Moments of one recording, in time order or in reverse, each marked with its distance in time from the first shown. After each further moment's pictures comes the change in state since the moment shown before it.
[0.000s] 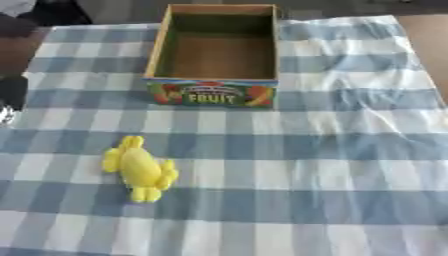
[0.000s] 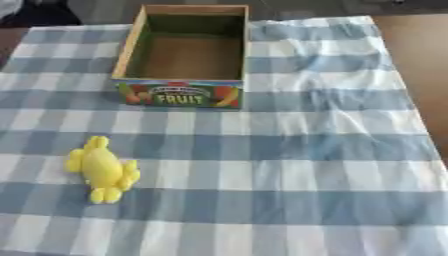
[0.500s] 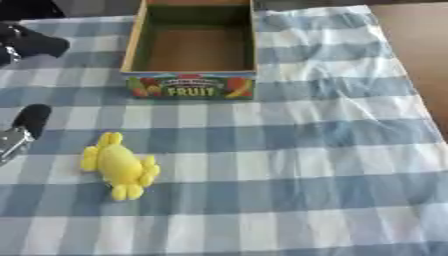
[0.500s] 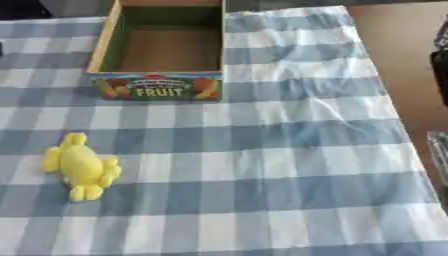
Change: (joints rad) left arm -0.106 -0.003 -0.113 -0.003 -0.006 -0.016 -0.235; right arm 0.006 0.025 -0.007 0.000 -0.010 0.011 -0.004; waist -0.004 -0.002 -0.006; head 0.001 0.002
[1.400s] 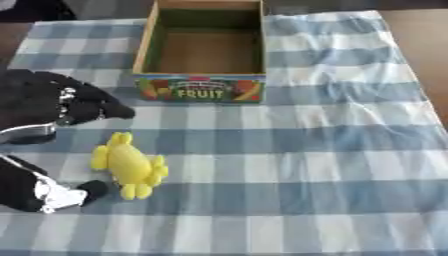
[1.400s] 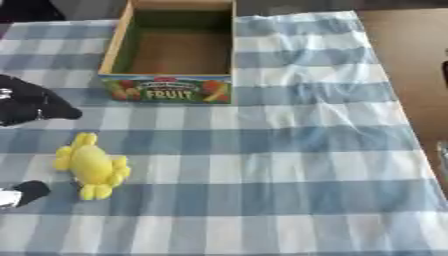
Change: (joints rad) left arm -0.068 -0.074 -0.115 -0.002 -0.019 0.097 -0.361; right arm 0.003 0.022 0.002 0.000 -0.012 0.016 0.009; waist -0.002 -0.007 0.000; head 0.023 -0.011
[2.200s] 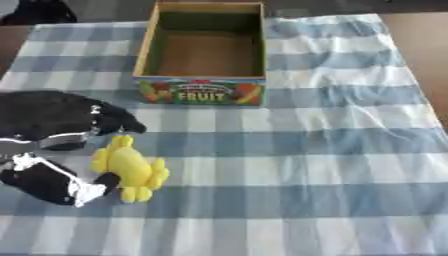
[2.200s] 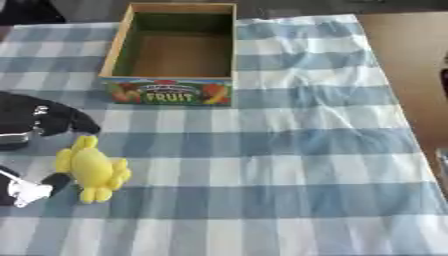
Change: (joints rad) left arm -0.015 -0.083 -0.046 0.152 -0.055 0.033 -0.059; right arm -0.001 0.017 0.009 0.000 -0.001 0.008 0.008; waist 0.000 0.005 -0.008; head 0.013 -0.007
